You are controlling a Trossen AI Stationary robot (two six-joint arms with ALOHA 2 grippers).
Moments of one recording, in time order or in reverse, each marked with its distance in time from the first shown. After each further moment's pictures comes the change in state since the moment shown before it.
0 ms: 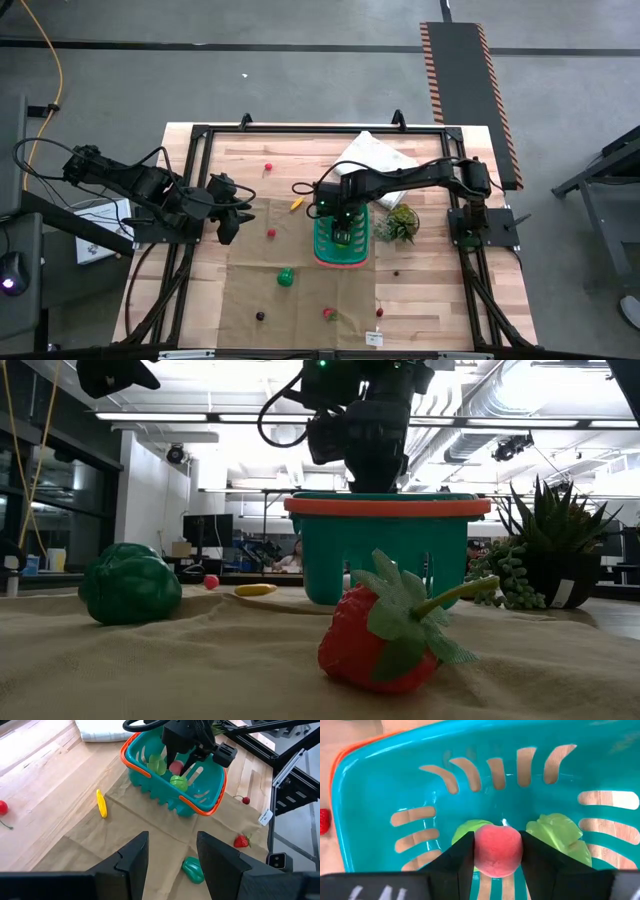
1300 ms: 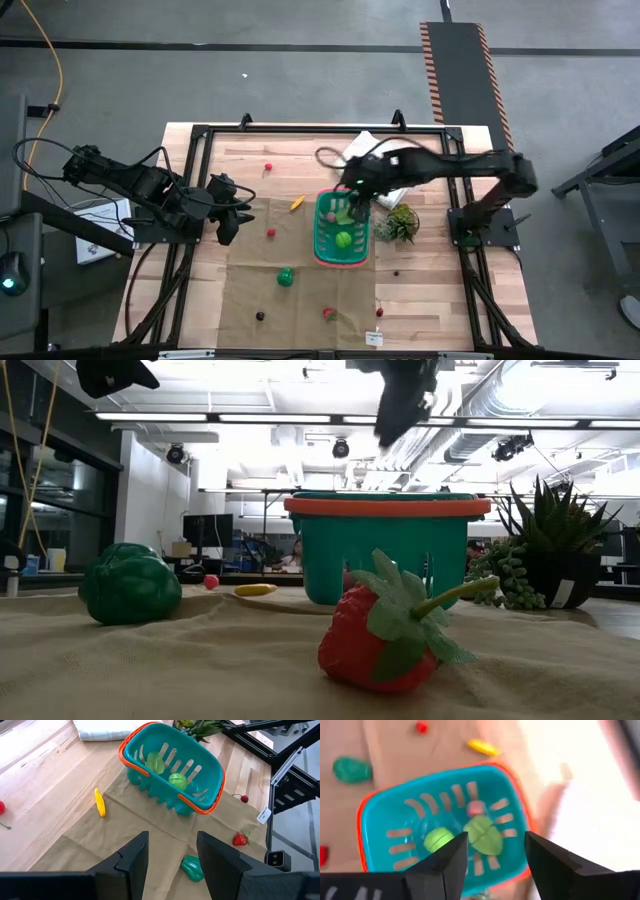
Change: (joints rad) left arm 0.000 0.000 0.000 0.000 0.011 0.003; right arm 0.011 -0.356 0.000 -0.115 0.313 0.105
